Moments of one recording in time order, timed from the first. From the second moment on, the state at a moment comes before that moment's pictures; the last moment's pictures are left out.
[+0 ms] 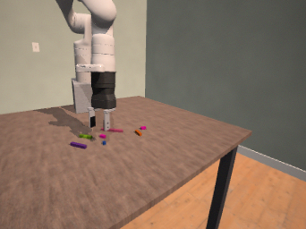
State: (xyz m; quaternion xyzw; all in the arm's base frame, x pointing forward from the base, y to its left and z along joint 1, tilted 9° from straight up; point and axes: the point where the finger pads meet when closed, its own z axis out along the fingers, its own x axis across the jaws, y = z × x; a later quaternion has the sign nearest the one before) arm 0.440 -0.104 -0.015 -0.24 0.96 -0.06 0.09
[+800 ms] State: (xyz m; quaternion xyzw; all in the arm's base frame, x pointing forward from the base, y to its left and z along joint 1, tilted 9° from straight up) arm 0.431 -0.089 -0.015 0.12 0.99 0.00 0.08
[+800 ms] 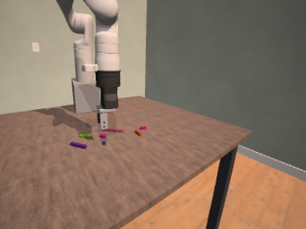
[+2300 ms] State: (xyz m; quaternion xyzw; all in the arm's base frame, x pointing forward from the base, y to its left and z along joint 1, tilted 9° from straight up) arm 0.431 -0.088 -0.015 0.13 0.99 0.00 0.08
